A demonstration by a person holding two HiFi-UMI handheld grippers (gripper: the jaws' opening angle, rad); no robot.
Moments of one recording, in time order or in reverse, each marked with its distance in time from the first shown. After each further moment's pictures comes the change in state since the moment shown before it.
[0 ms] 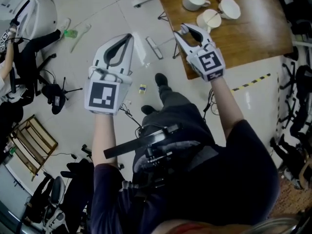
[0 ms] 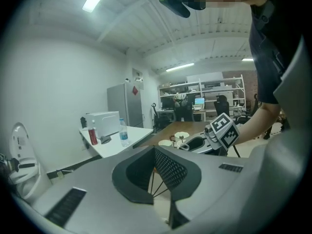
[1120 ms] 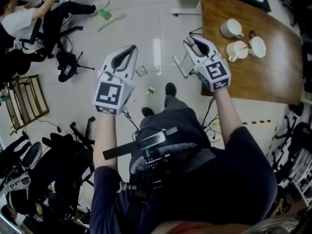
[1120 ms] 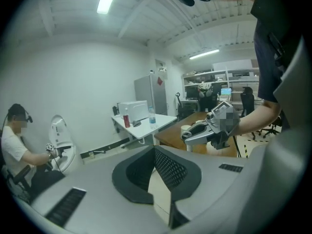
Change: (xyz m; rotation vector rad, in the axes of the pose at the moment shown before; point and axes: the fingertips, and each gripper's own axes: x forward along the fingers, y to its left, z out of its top) left arm -0.109 0.043 -0.048 -0.096 0.127 0.317; right arm 0.049 0.083 0.047 -0.043 -0.031 0.312
